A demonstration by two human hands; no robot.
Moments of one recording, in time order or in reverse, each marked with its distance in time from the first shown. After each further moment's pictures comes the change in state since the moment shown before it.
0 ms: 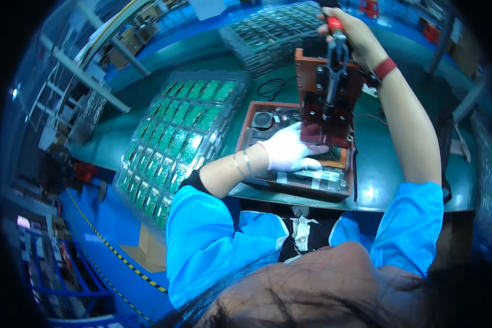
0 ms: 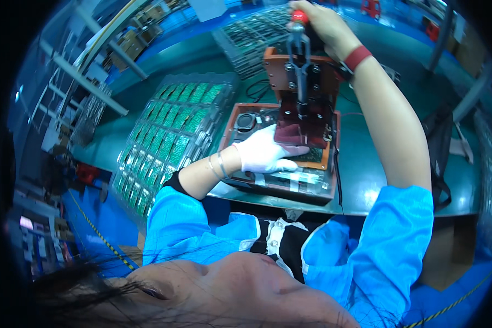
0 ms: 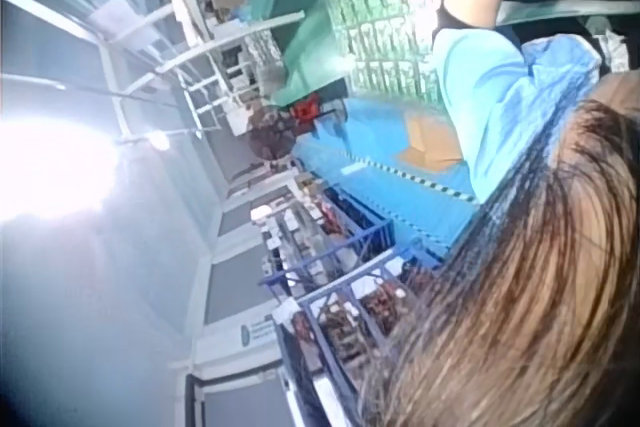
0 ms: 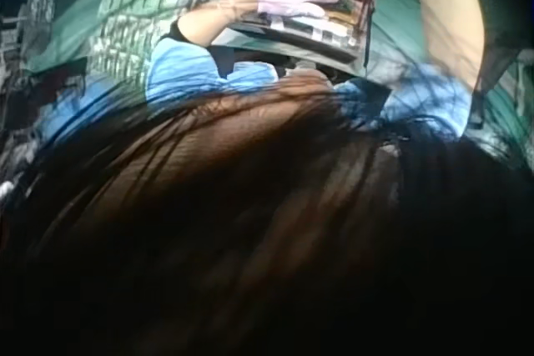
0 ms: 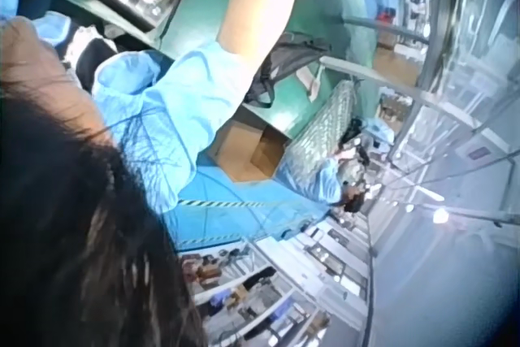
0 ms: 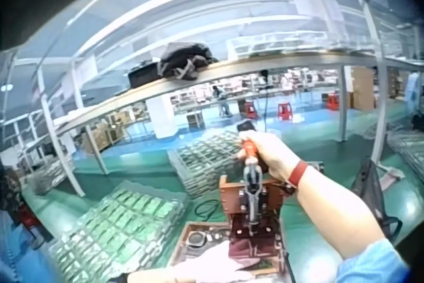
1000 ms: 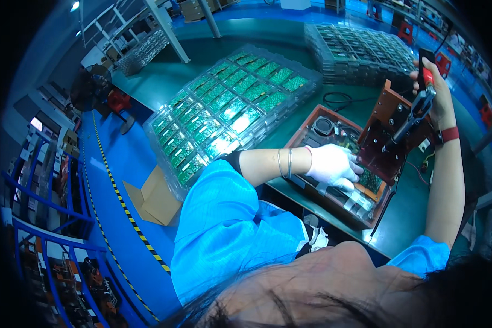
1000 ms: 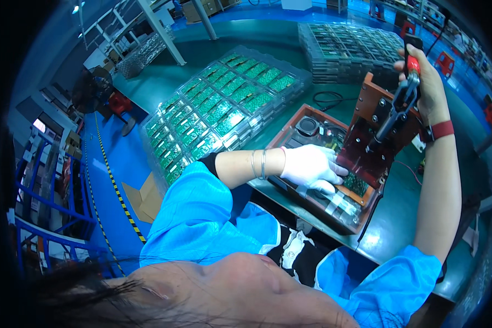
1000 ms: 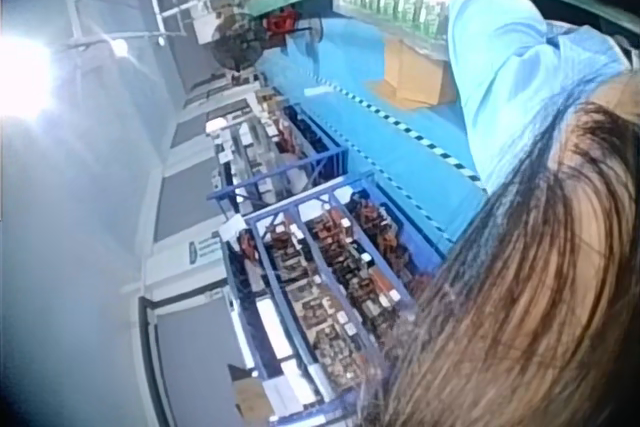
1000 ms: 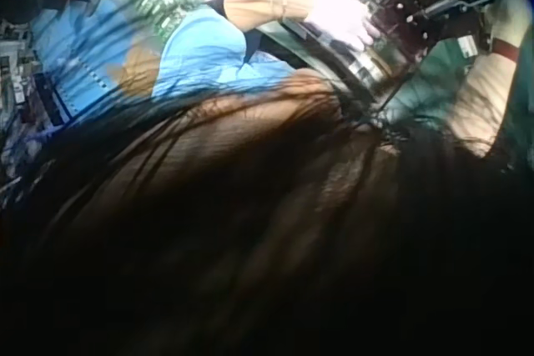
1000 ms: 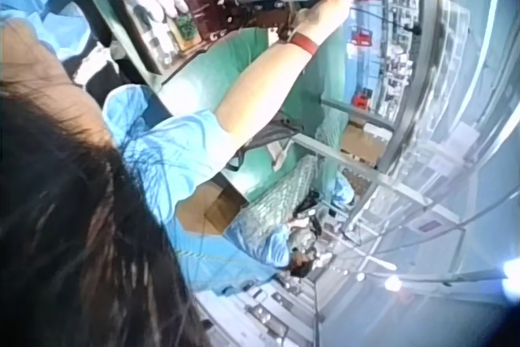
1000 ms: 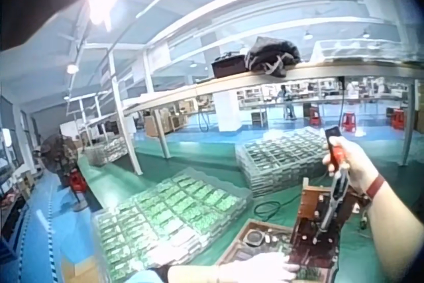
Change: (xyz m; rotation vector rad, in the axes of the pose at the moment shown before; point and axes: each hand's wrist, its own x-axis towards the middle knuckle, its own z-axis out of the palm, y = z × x) left_hand -0.022 0.010 -0.001 -0.123 0.069 0.038; right_hand 0.022 0.020 -0.038 0.064 -0.133 -0.054
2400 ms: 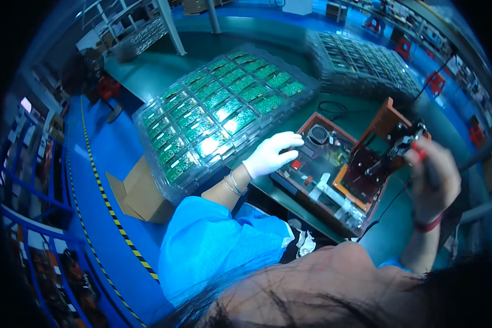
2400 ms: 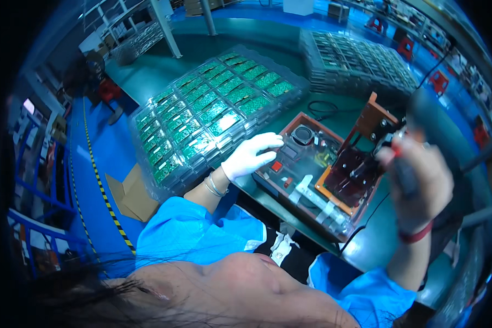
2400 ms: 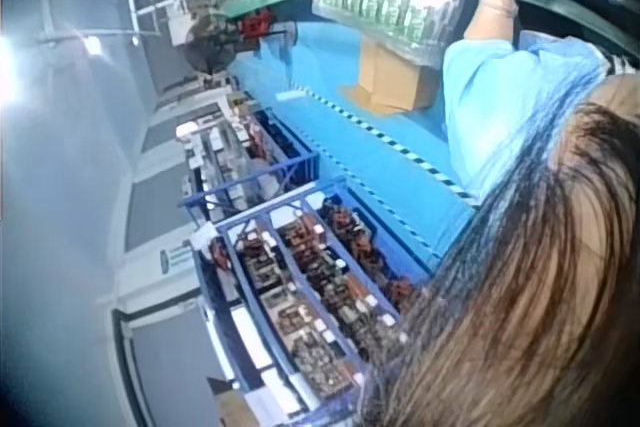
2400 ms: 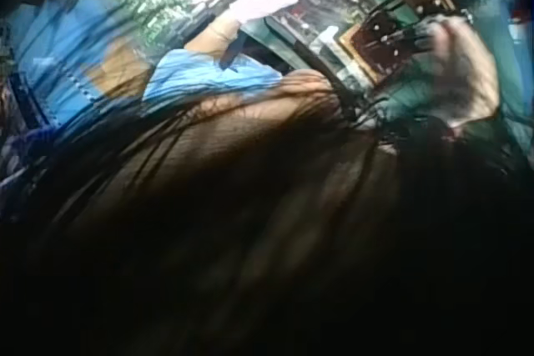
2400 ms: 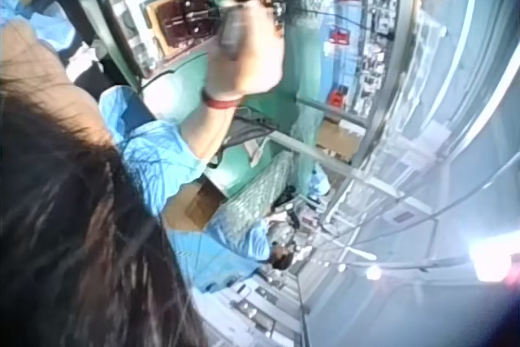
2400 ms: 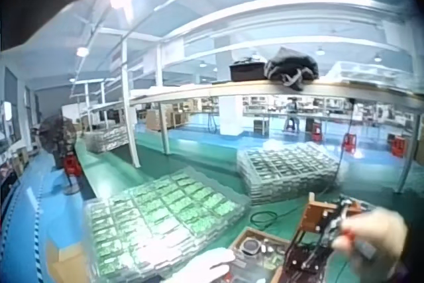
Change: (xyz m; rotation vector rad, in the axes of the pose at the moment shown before) left_hand -0.132 -0.010 0.023 -0.268 0.704 -0.641; right_hand -0.145 -0.031 0.044 -0.937 -0.132 -1.039
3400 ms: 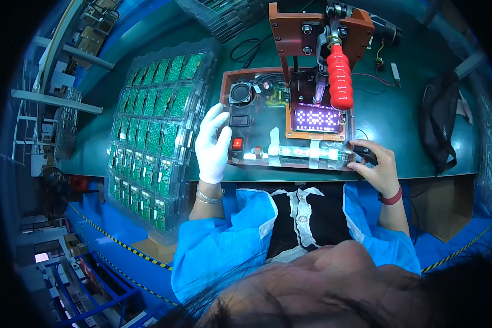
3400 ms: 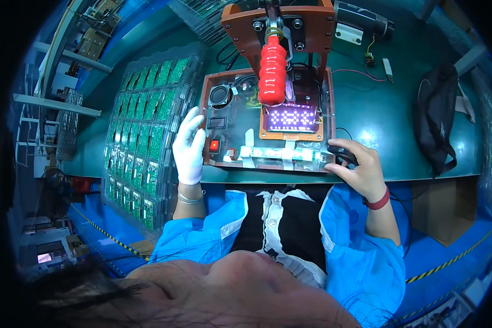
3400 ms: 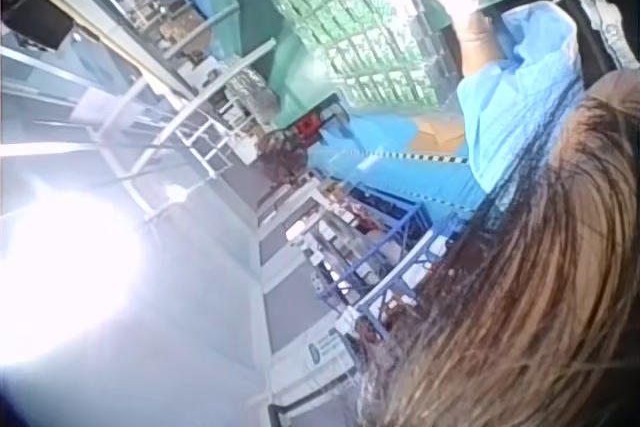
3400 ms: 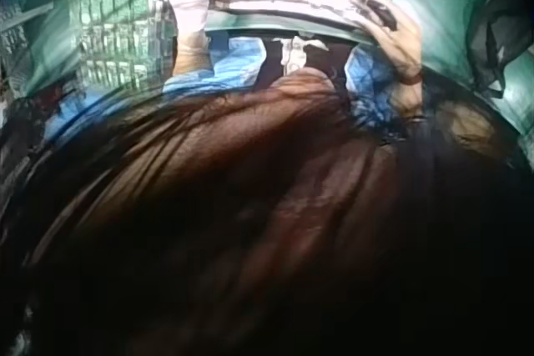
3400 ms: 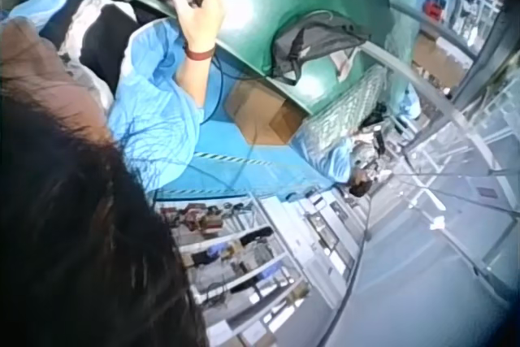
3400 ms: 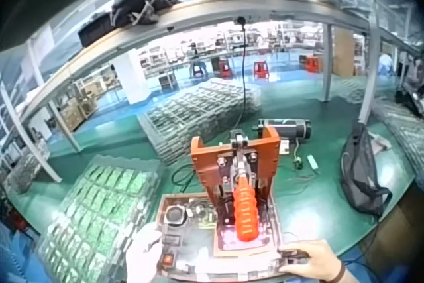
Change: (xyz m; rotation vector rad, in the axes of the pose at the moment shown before) left_hand 0.025 0.036 0.029 -0.206 0.109 -0.255; right_hand -0.193 -0.047 0.027 0.332 -0.144 1.068
